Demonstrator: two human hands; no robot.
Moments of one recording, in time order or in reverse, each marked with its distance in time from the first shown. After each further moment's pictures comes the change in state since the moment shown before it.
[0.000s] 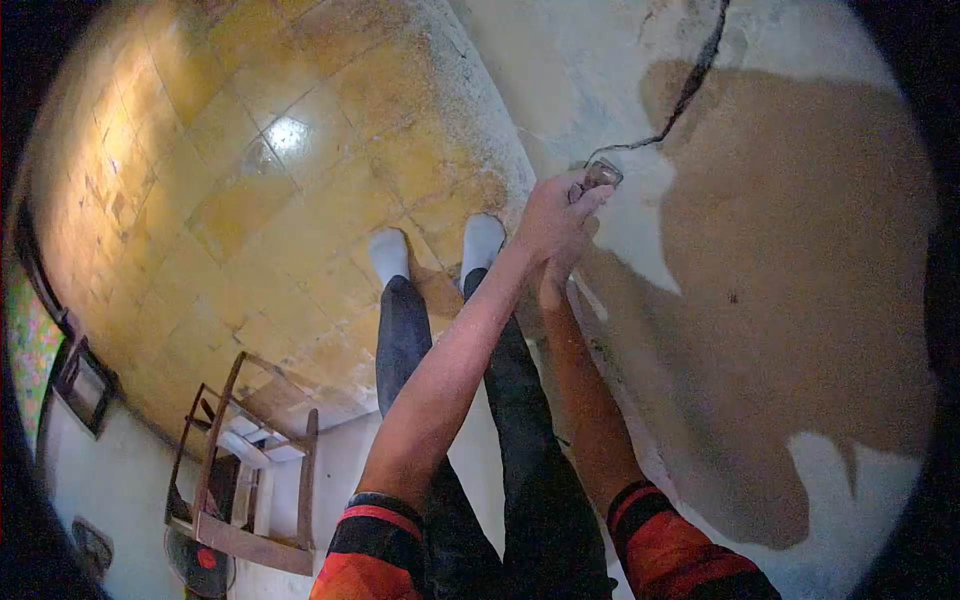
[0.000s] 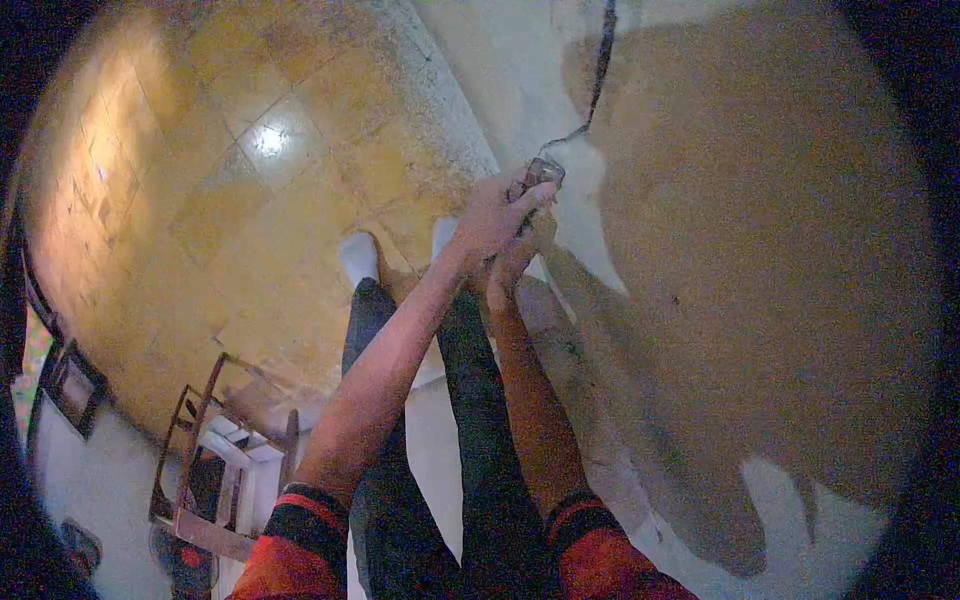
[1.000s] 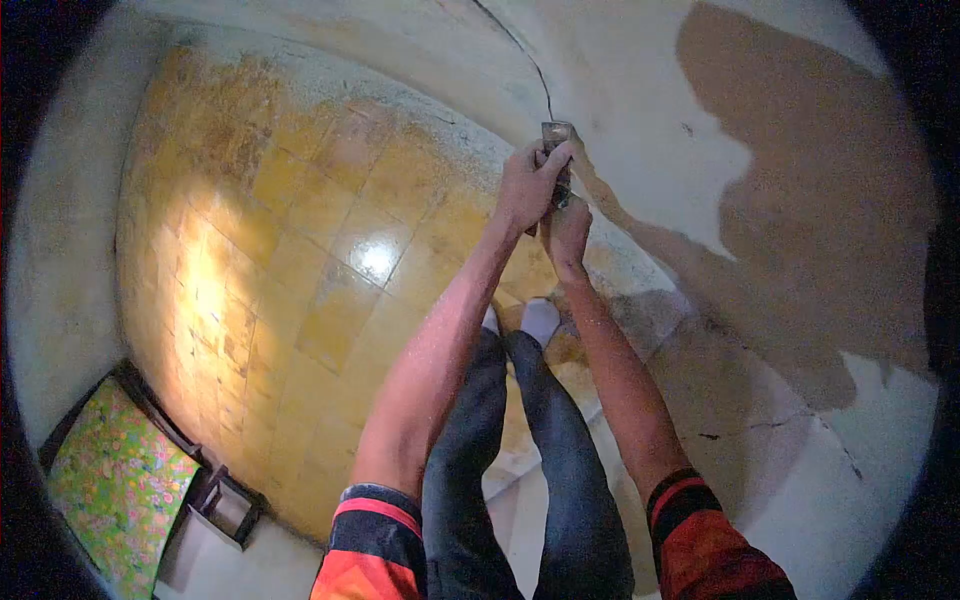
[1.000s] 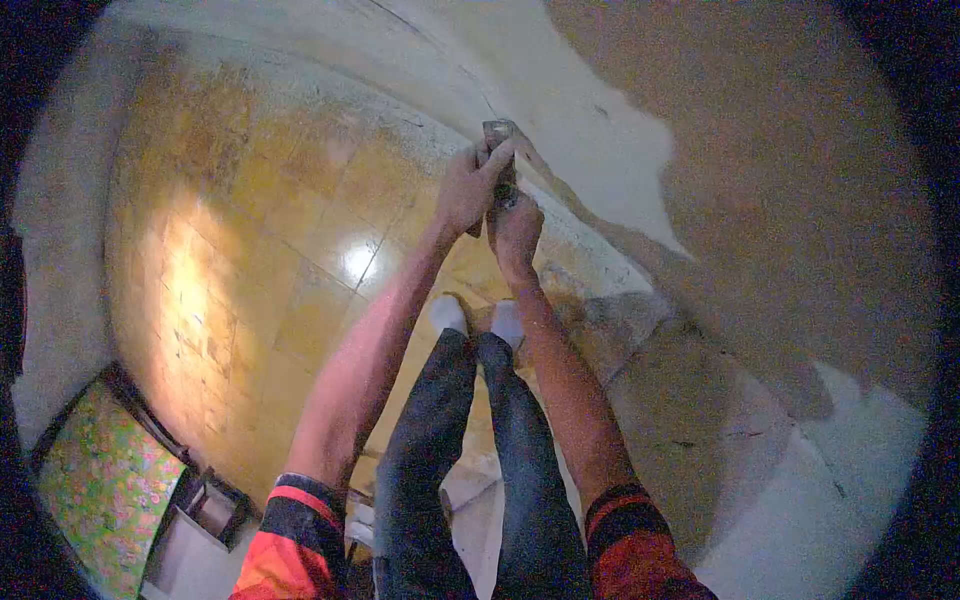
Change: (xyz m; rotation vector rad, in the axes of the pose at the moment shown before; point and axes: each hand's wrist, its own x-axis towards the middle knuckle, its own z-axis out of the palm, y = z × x) left_hand 0.008 0.017 -0.024 0.353 -0.246 0.075; right_hand -0.013 -0.016 0.036 -0.367 0.201 -0.156
